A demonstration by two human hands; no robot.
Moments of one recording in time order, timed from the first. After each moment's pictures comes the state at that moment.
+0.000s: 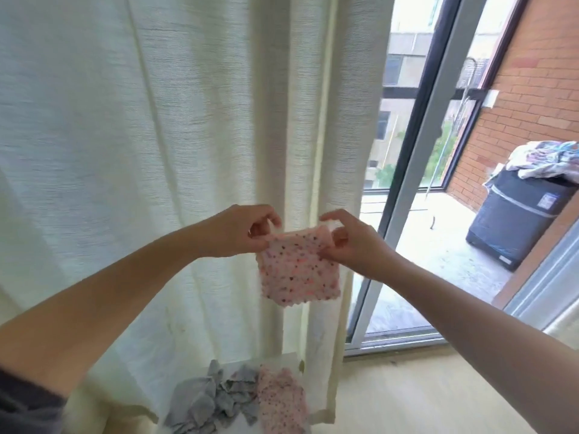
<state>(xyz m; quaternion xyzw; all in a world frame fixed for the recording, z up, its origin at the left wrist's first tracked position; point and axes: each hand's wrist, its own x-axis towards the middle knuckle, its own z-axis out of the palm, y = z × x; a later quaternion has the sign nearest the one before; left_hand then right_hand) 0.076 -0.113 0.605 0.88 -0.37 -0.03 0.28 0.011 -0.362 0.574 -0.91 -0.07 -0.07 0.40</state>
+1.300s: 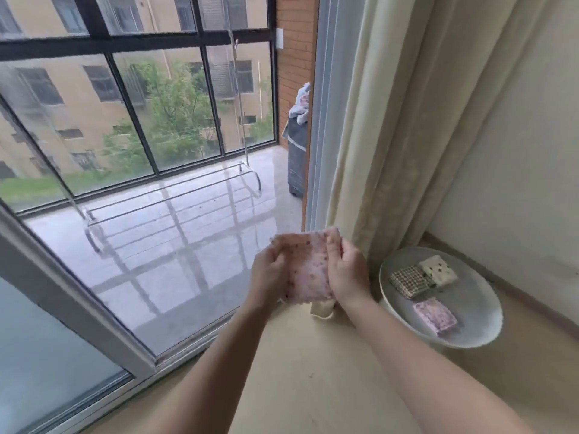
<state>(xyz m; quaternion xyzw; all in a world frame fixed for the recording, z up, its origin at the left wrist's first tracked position) -0.110 -1.087 0.473 0.71 -0.15 -0.22 0.65 -0.190 -1.191 0.470 -0.75 0.35 -0.32 0.45</state>
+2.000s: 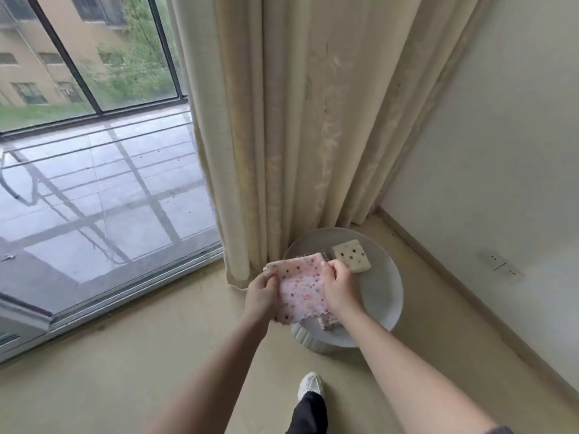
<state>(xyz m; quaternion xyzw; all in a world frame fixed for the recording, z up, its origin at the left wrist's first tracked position) -0.307 -1.480 0.324 0.74 0.00 -0.30 0.60 -0.388 -1.609 0.338 -0.77 0.41 -0.11 0.47</state>
